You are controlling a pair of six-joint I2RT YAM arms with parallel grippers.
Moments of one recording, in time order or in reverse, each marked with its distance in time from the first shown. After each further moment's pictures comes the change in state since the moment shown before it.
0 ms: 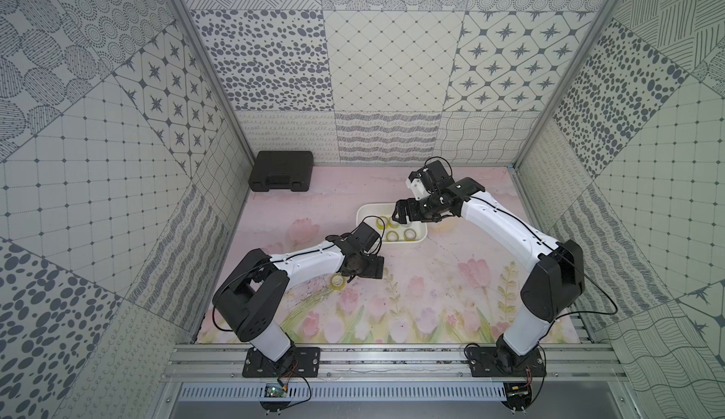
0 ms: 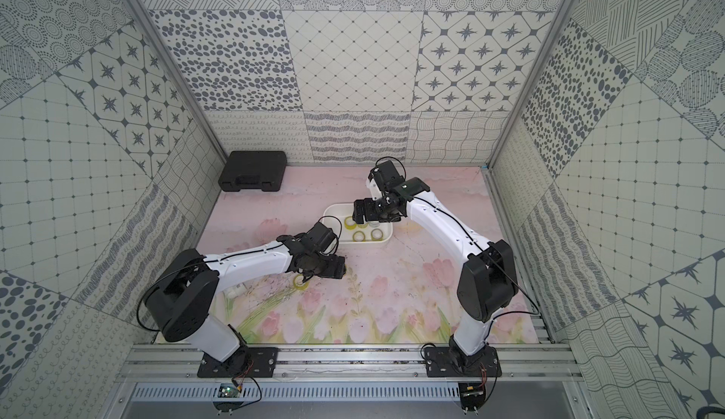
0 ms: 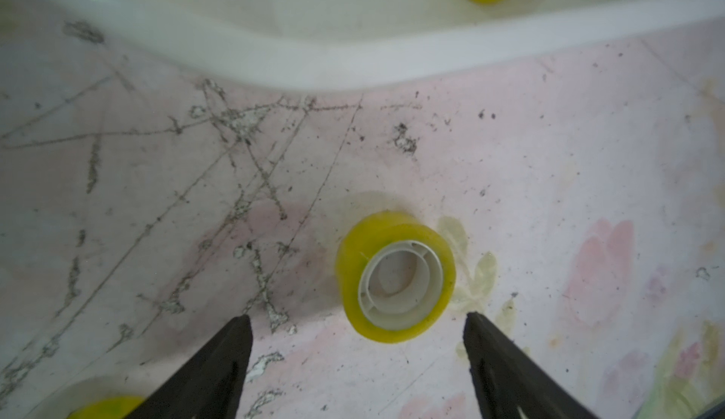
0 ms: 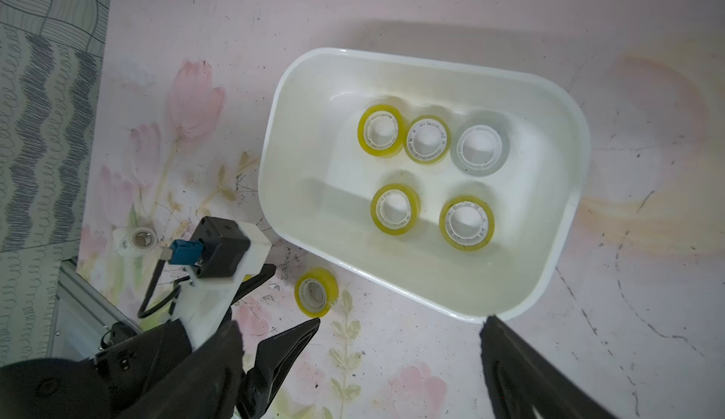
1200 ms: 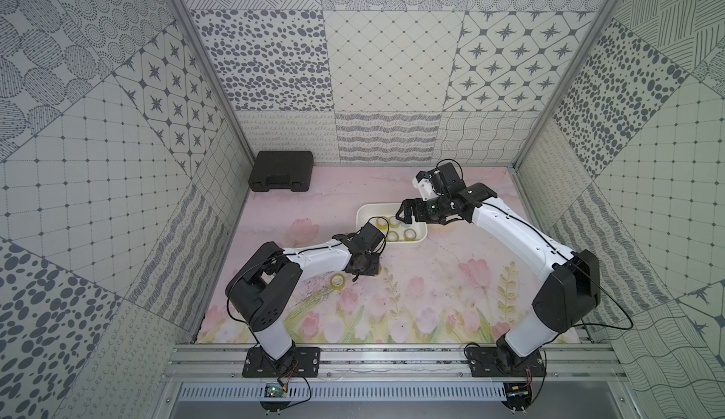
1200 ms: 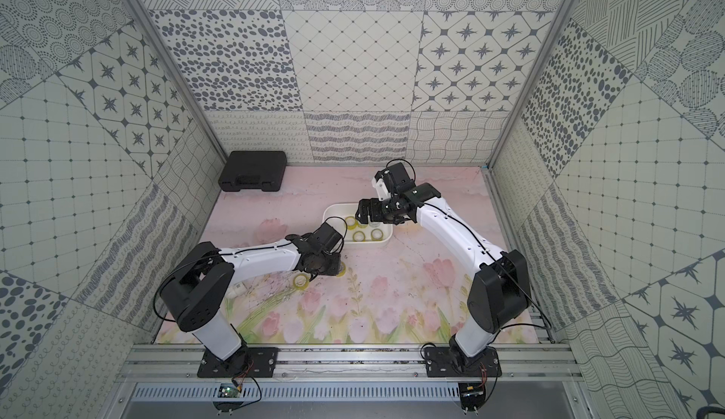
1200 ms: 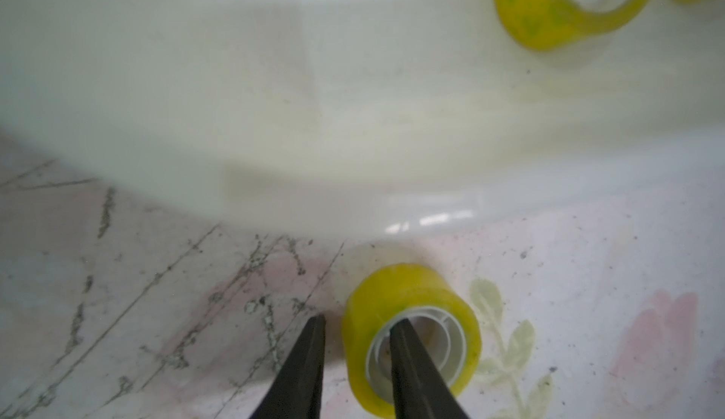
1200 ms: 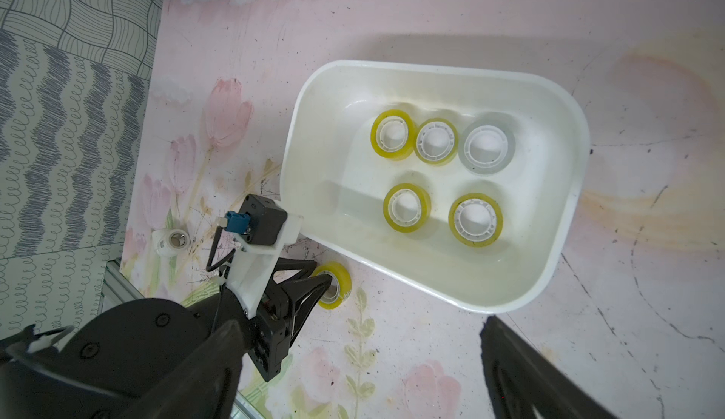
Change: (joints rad) left arm -0.019 0.079 0.024 0.048 -0.083 -0.053; right arm -0.019 -0.066 -0.080 0.066 -0.044 0.018
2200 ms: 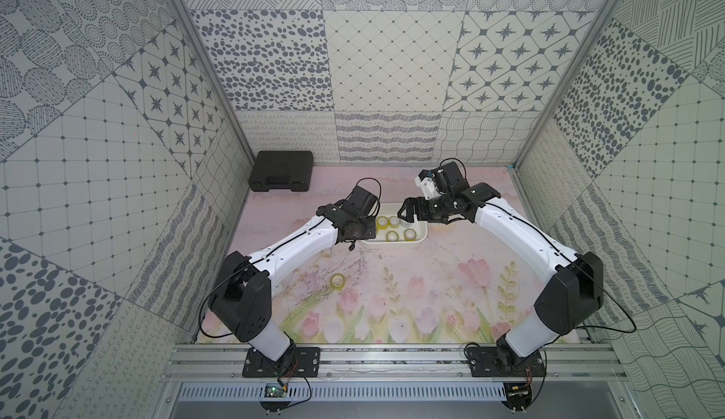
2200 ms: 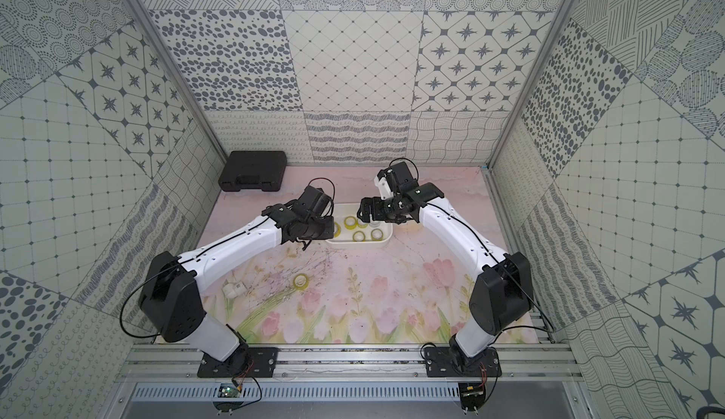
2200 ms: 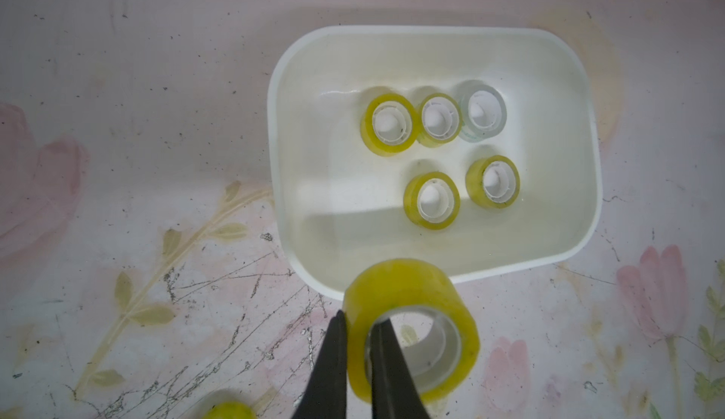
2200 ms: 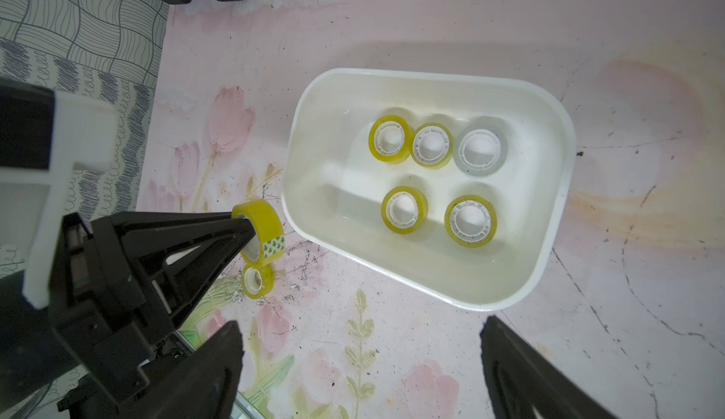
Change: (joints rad) left arm 0.124 -0.071 0.367 -0.251 -0.084 0.074; right arm -0.016 -0.014 -0.005 0.005 -0.009 0.004
